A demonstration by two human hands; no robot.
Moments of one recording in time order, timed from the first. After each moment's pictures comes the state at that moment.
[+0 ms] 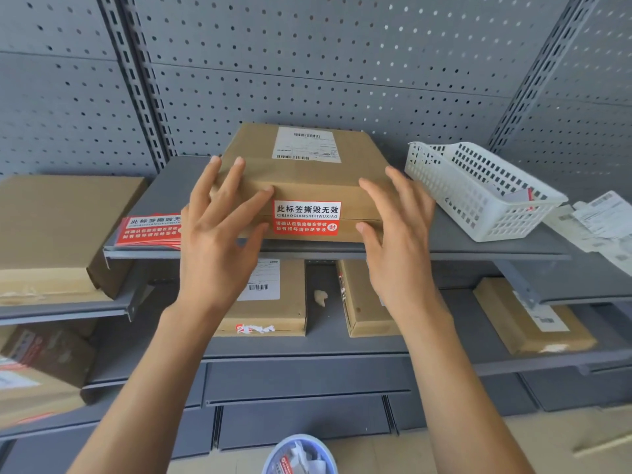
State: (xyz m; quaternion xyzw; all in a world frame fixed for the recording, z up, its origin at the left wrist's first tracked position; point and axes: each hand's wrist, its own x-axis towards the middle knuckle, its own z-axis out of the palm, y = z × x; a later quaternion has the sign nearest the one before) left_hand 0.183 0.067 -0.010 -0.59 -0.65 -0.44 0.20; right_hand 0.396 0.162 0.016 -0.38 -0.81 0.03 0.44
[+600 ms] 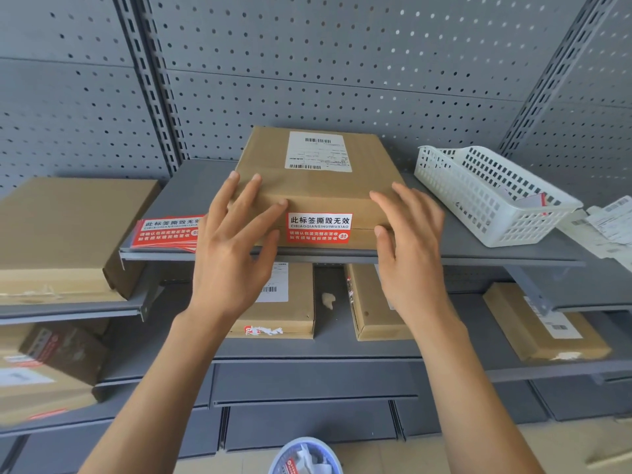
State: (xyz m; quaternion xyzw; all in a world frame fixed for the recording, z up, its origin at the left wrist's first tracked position) left_hand 0.182 0.064 -0.018 -0.60 -0.65 -0.43 0.19; right_hand 0.400 0.165 0.008 -0.38 -0.82 0.03 0.43
